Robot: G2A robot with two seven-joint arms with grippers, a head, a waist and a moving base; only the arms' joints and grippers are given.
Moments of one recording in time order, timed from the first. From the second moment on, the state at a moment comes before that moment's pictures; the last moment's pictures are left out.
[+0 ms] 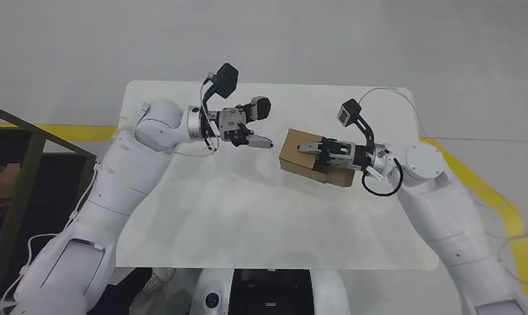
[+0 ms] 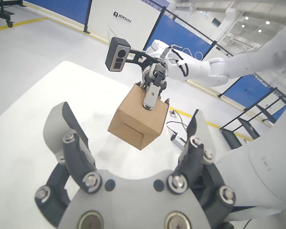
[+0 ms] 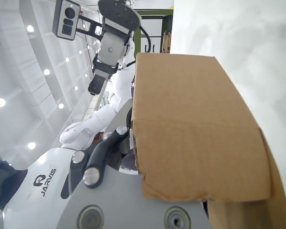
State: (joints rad) left arm 0.83 -1.08 -1.06 -1.36 0.13 -1.01 -0.77; right arm -1.01 -1.07 1.08 -1.47 0.51 -0.05 1.05
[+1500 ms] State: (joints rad) left arm 0.96 -1.03 -1.10 -1.42 0.73 -1.01 -0.30; right arm -0.94 -1.11 0.95 -1.31 0.46 -0.17 1.04
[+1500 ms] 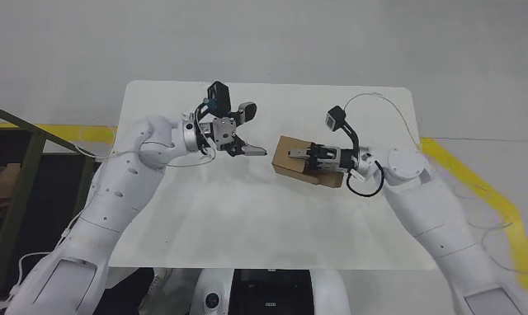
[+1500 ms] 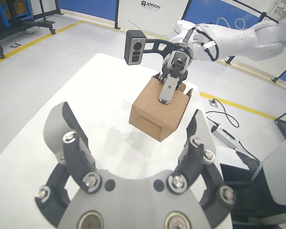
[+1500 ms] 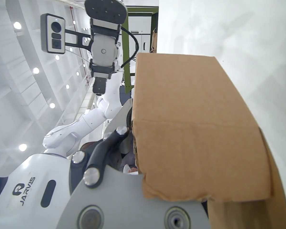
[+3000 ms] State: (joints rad) left arm 0.86 -0.94 -0.78 -1.13 1.50 -0.97 0.57; right arm -0.67 -1.33 0.70 -0.71 0.52 -0.38 1.14
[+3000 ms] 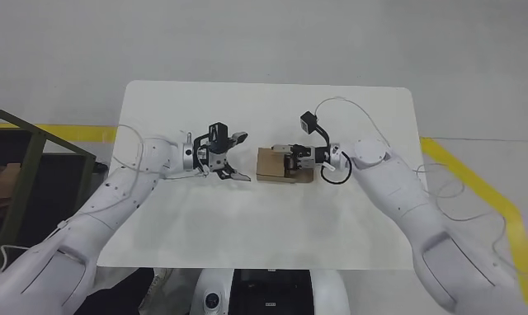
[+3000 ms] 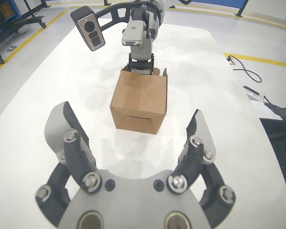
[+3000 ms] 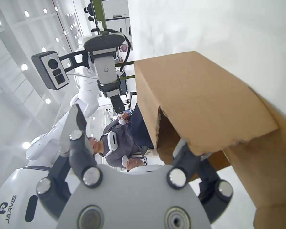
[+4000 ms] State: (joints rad) left arm 0.72 -1.09 -0.59 -0.86 1.56 -0.94 0.69; right arm -1.22 -1.10 1.16 -1.54 0.32 -0.22 1.11
